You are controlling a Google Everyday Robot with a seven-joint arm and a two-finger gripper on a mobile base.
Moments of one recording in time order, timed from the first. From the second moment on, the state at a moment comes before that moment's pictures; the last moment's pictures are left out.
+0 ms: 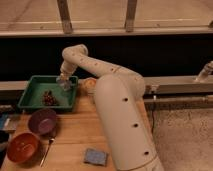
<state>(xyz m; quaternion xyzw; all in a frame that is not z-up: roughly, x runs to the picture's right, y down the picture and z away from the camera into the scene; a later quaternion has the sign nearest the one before) -0.274 -0.079 0.919 -0.25 -0.20 0.21 0.92</state>
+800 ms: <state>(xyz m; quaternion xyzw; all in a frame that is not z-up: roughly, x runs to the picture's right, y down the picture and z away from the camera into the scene) -0.334 -0.048 0.889 -0.26 -0.23 0.12 0.93</state>
